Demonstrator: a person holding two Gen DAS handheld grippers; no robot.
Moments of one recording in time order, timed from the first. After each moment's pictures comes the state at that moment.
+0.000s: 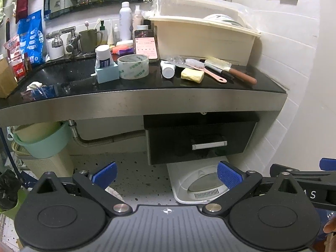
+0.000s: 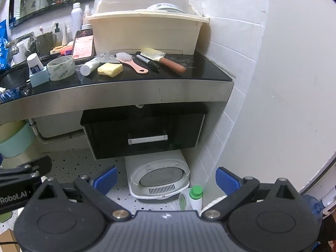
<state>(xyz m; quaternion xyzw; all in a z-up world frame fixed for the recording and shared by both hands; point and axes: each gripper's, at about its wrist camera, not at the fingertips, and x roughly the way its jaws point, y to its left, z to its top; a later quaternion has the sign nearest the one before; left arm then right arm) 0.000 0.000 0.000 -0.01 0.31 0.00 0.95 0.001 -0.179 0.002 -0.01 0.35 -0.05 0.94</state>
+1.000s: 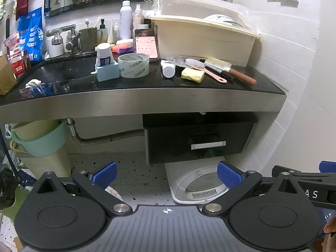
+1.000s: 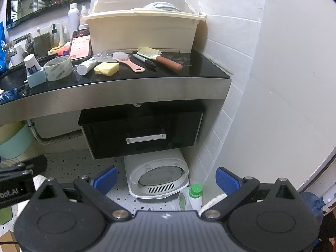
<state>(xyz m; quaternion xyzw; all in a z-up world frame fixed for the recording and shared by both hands) -0.002 0.005 -0.002 -0.02 0.31 -0.01 0.95 0.001 -0.180 -0.001 -0.01 0.35 -0.06 0.93</state>
